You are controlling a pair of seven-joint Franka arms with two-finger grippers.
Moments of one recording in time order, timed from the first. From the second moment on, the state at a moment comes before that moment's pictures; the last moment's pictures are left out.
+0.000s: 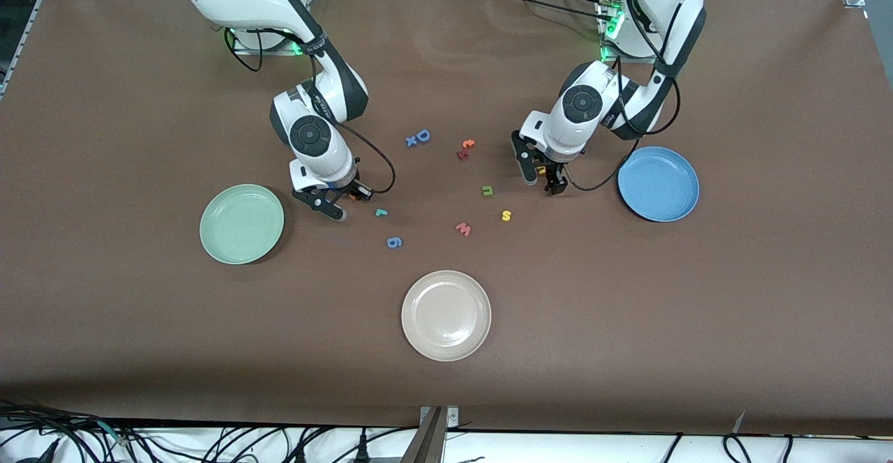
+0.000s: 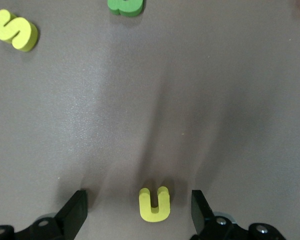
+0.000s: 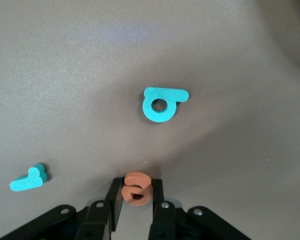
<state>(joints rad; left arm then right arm) -0.37 0.41 -0.19 -2.32 0.07 2.69 0.65 0.48 0.51 0.05 -2.05 -0.01 2.51 1.02</state>
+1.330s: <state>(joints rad) -0.38 0.42 -0.17 -2.33 0.12 2.72 0.65 0.41 0.50 -0.26 -2.02 -0.05 2.32 0.38</state>
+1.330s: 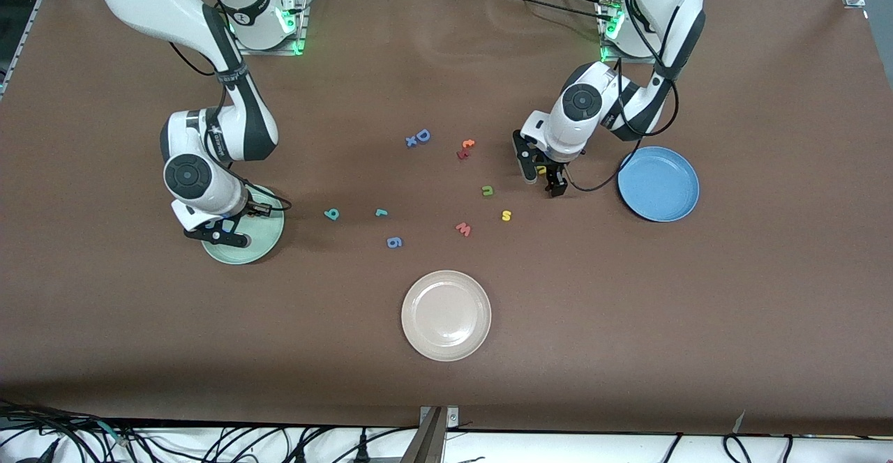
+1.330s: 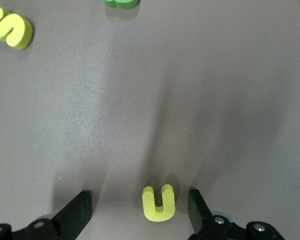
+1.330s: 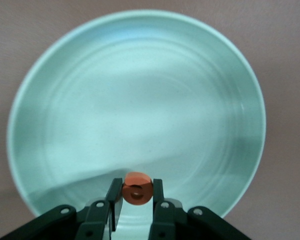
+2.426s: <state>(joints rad) -0.38 0.41 -0.13 -2.33 0.12 2.75 0.66 0.46 0.45 -0.11 -1.99 0.04 2.35 0.53</state>
